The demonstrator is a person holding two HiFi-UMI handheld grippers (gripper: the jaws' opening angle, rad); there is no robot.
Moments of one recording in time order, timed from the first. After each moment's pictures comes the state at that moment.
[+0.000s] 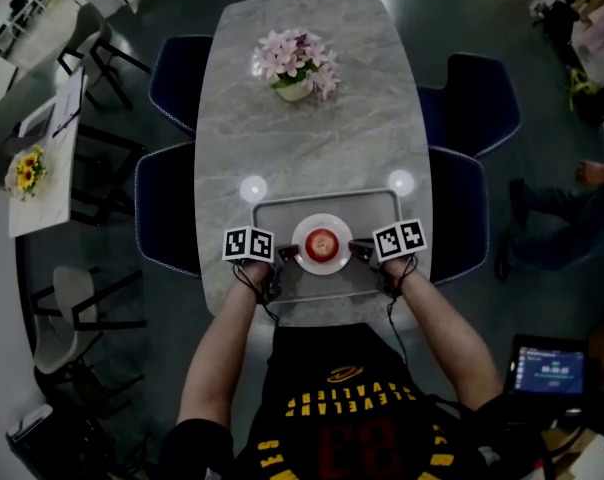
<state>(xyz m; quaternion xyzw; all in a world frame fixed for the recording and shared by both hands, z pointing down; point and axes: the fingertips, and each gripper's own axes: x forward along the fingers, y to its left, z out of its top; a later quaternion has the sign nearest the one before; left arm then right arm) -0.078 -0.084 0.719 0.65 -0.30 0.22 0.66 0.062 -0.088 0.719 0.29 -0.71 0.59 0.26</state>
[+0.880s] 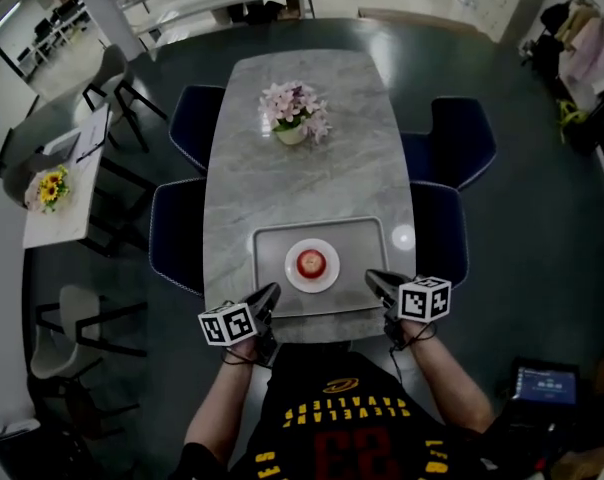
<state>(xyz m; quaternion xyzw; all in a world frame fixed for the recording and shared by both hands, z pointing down) -0.097 -0.027 0.574 0.76 -0.42 0.02 0.50 0.118 -0.046 0.571 0.37 -0.81 0.45 0.10</state>
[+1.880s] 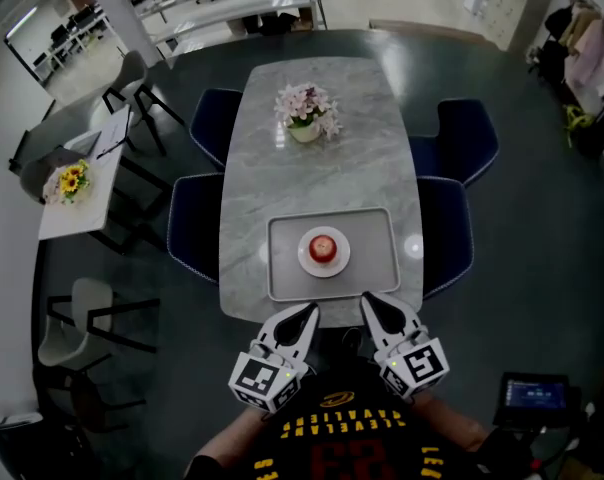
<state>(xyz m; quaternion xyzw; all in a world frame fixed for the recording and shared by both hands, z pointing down) -0.018 0.083 0.402 0.89 -0.43 0.03 0.18 0.067 0.067 0.409 0.43 -0.89 0.14 0.01</state>
